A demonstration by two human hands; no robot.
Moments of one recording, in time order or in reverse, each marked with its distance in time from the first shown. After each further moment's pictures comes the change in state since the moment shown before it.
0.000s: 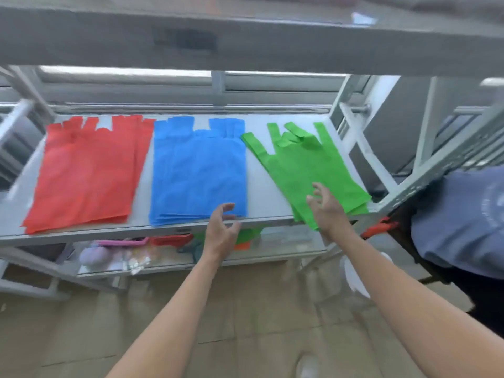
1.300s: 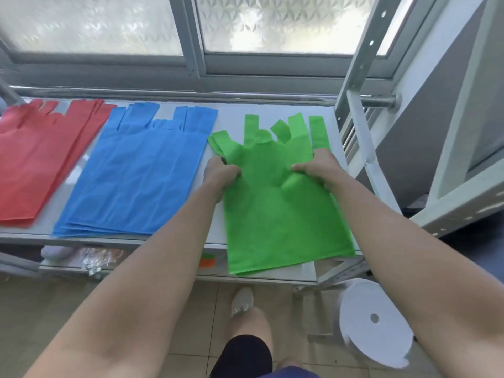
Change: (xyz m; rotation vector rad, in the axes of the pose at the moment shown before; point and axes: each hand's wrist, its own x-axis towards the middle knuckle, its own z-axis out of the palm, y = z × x) left_hand 0.210 0.076 0.180 0.048 0.177 -0.319; right_hand 0.292 0.074 -0.061 -0.012 -0.181 -0.004
